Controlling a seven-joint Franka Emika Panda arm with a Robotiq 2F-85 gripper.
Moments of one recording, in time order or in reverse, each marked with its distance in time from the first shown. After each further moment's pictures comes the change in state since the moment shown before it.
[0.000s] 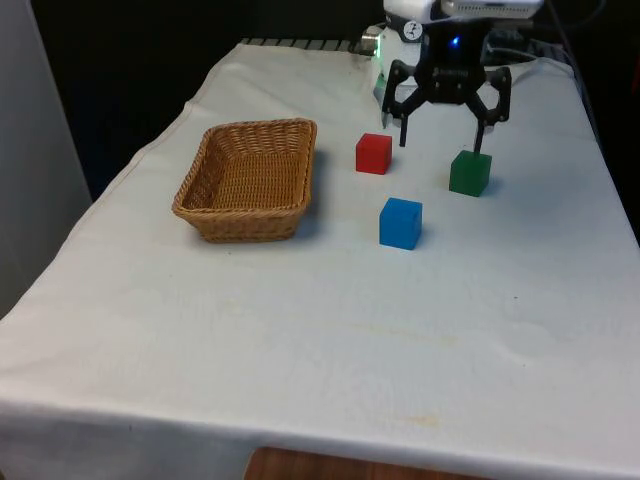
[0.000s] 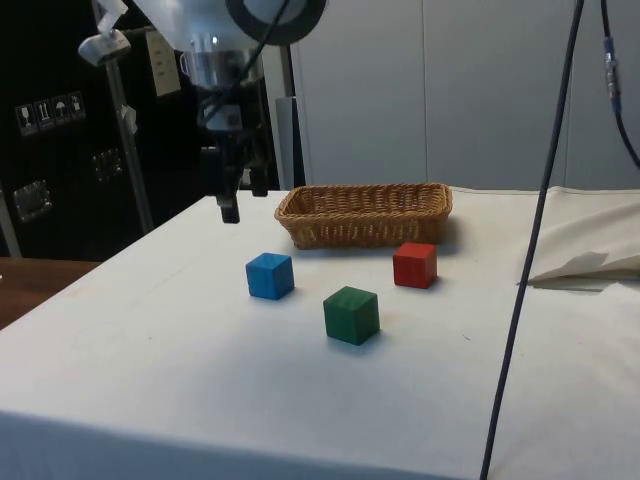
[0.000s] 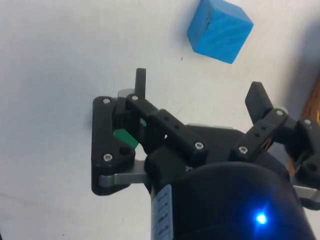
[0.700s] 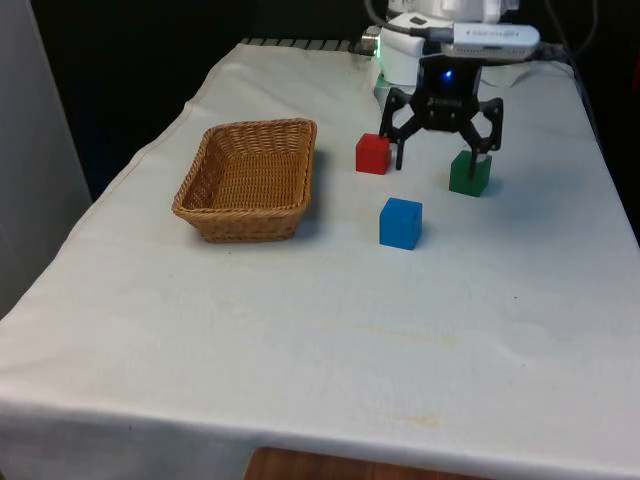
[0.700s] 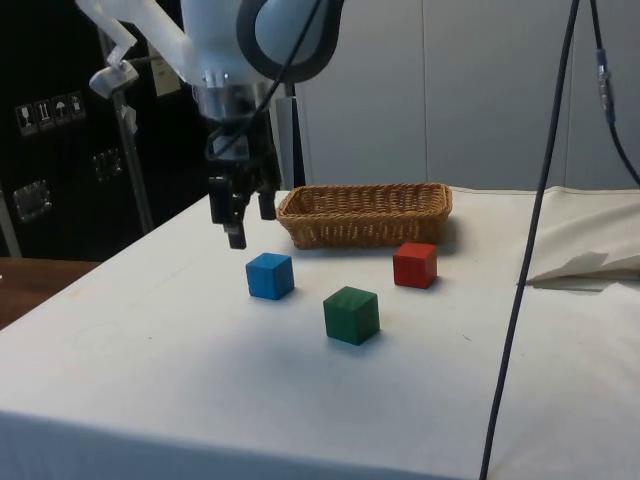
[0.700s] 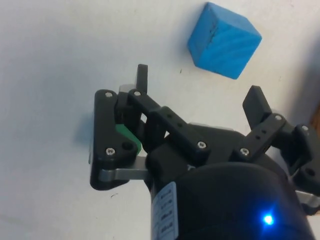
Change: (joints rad) arm -0.001 0.057 -0.006 -0.028 -0.035 0.087 0.076
